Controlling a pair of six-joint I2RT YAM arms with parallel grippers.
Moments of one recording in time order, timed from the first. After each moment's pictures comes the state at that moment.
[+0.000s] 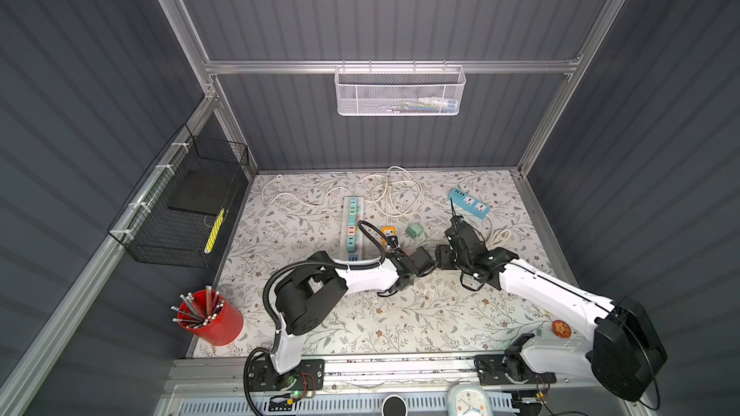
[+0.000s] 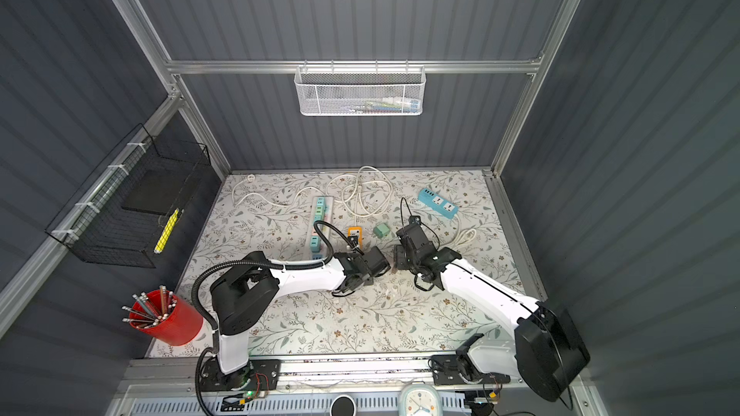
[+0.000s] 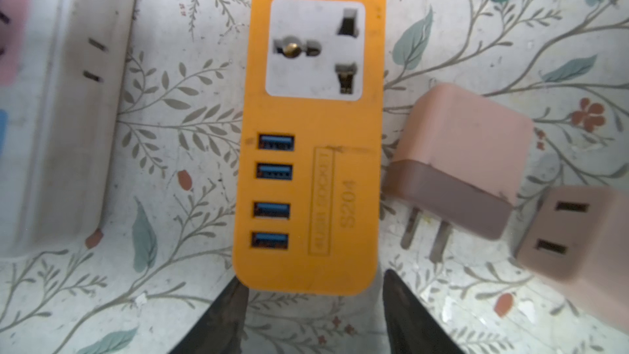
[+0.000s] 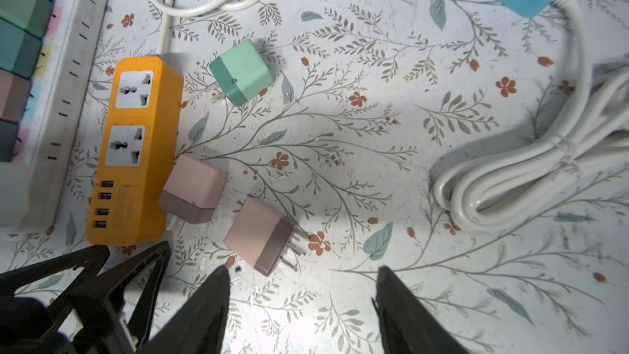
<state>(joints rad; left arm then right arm) -1.05 1.94 1.23 -0.56 -0.46 -1.02 0.60 1.26 0.78 -0.43 0.25 0.49</state>
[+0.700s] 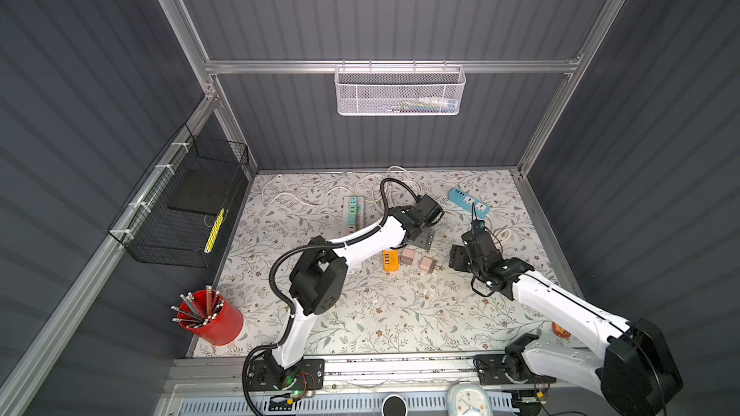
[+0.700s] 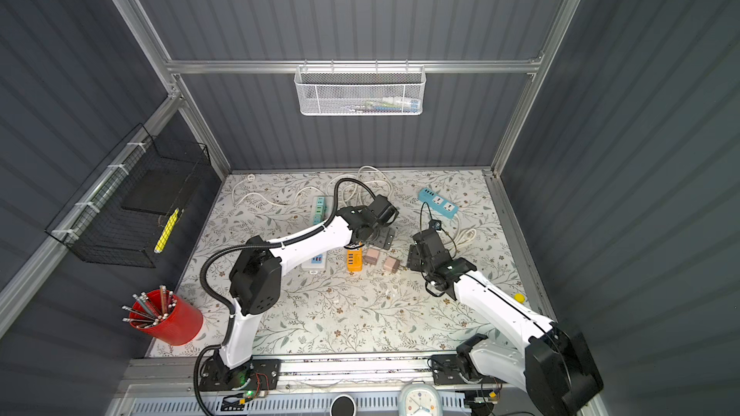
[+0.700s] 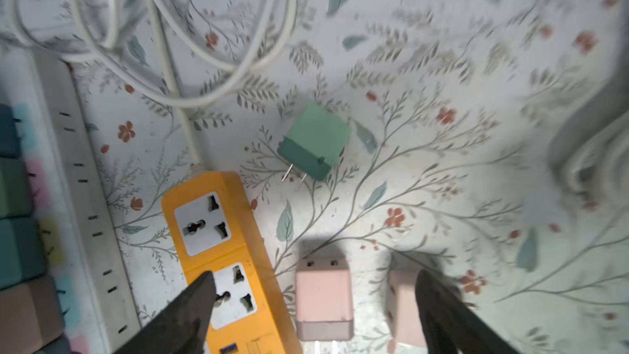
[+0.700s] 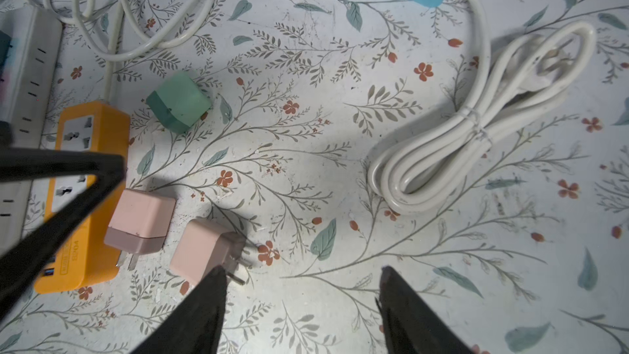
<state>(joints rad) -0.91 2.15 1.81 -0.81 -0.24 -0.36 0.49 1.11 0.63 -0.36 0.28 0.54</state>
